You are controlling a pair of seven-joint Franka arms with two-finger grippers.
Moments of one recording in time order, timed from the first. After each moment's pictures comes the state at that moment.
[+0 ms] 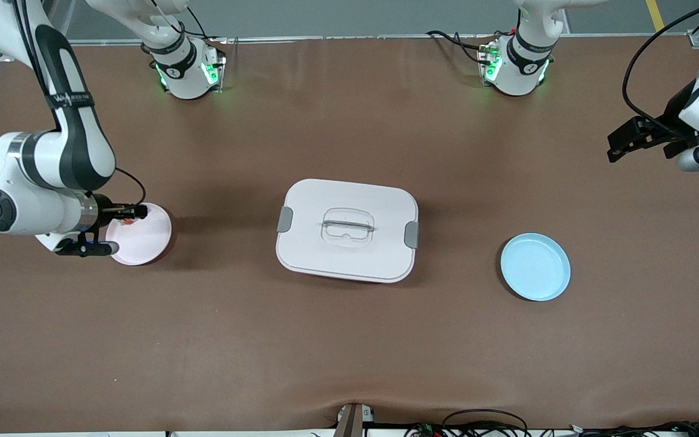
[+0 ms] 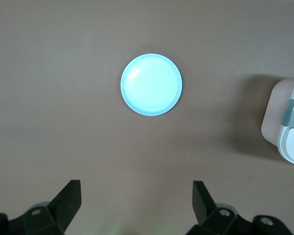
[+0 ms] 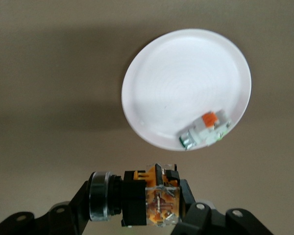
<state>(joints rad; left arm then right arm) 0.04 -0.01 -0.14 -1.55 0.02 1.53 -0.15 -0.02 0.28 0.00 -1.88 0.01 1.77 0.03</state>
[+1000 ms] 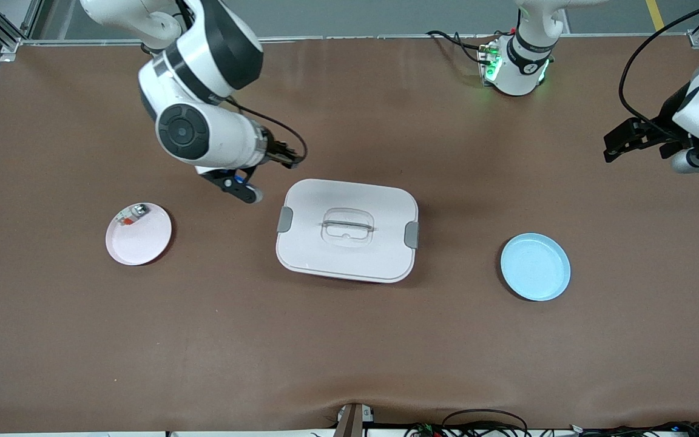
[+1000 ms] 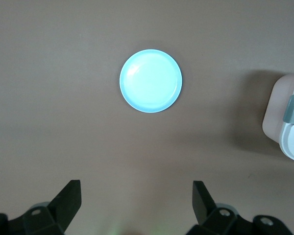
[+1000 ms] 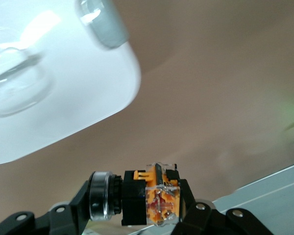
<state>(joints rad) 0.03 -0.01 -0.14 -1.57 0.02 1.52 -0.15 0.55 0.33 0.02 -1.52 0.42 1.60 1.12</state>
